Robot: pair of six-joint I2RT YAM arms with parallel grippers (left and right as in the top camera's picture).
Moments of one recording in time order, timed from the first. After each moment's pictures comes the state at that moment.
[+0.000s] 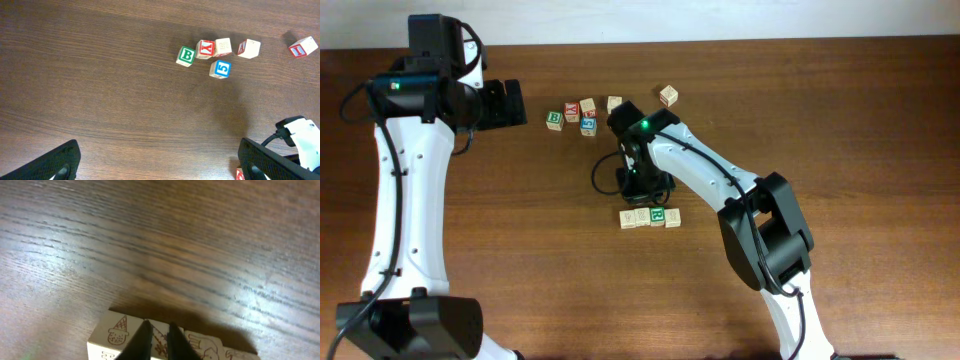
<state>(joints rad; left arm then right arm) 0.04 1.75 1.88 -1.19 0.01 -0.11 0.60 2.29 1.86 -1.12 -0.18 0.34</state>
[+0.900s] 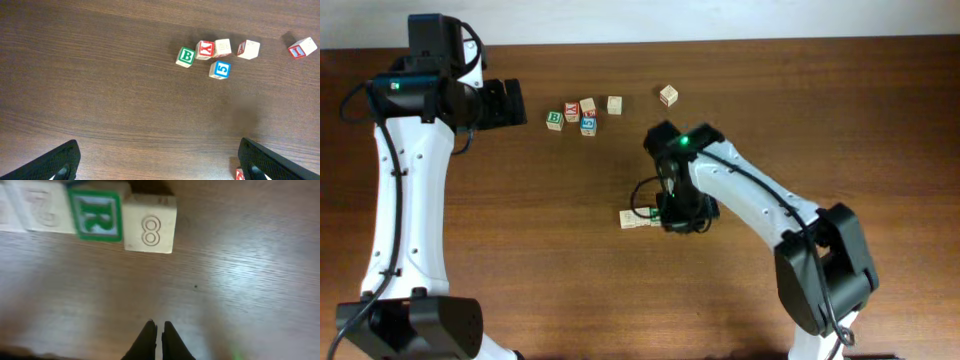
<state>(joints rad) 0.04 1.75 1.88 -1.18 0.01 -0.11 0.56 1.96 1.50 -1.24 -0.13 0.42</state>
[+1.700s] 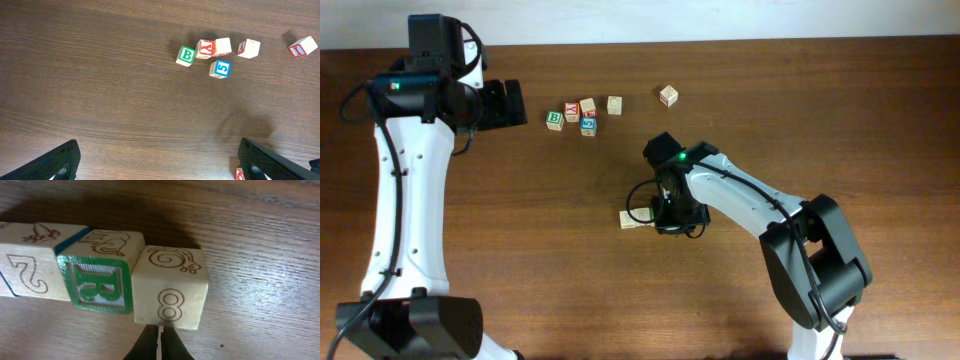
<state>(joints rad) 0.04 1.75 1.88 -1.19 0.01 -0.11 0.56 1.99 1.37 -0.98 -0.16 0.45</state>
